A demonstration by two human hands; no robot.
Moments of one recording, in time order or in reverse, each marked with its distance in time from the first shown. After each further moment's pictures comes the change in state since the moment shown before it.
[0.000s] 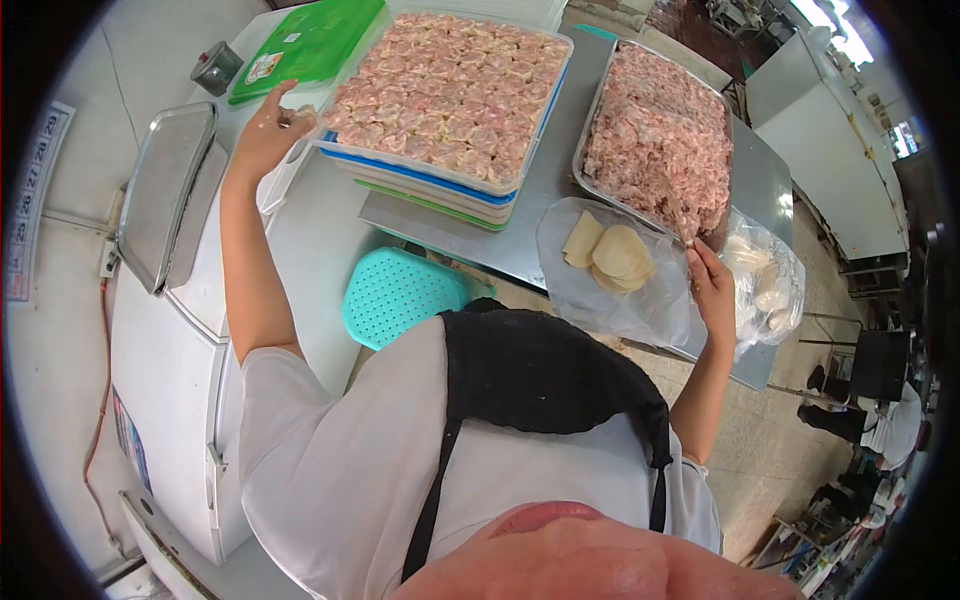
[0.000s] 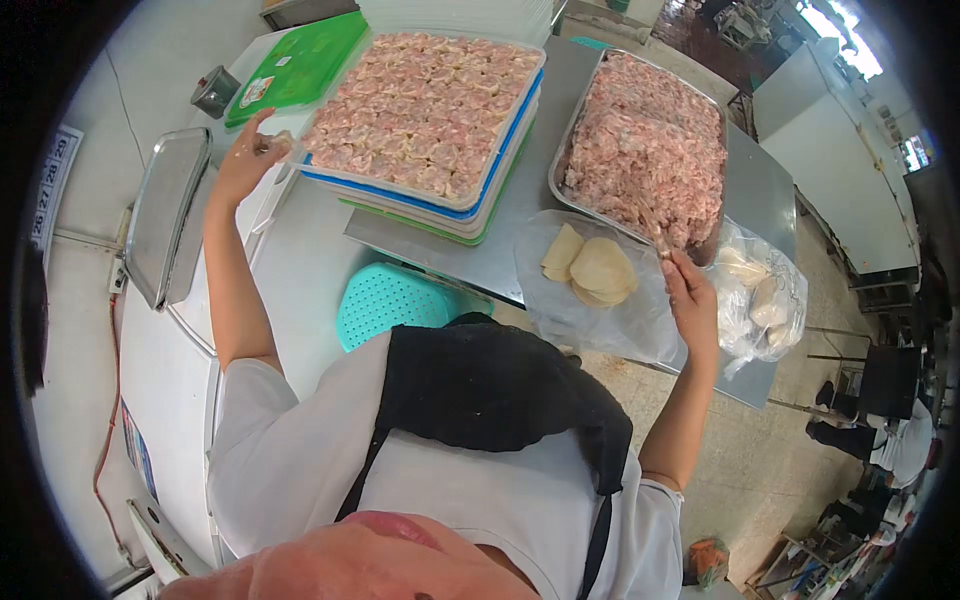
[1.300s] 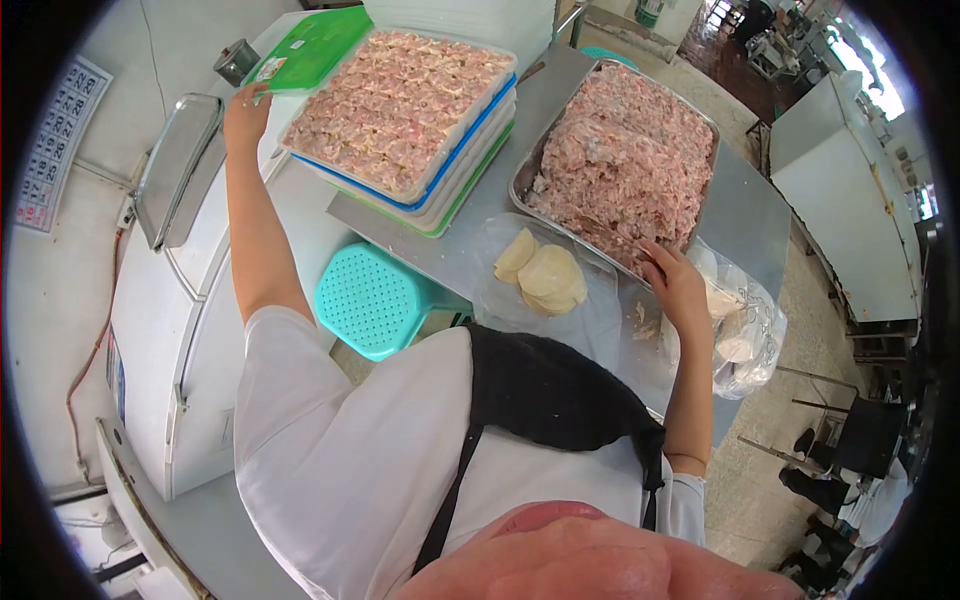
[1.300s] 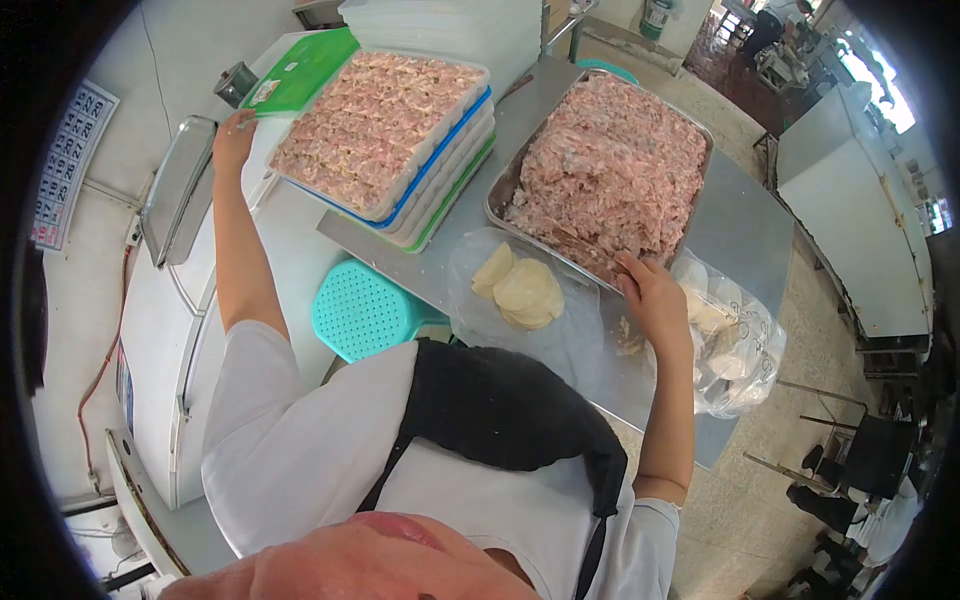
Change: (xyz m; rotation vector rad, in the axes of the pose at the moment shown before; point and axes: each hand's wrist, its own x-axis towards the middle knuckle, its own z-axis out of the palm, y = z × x) left_hand 0.042 -0.002 0.022 0.517 0.484 -0.108; right_hand 0.082 0.028 -0.077 -0.626 -0.270 -0.453
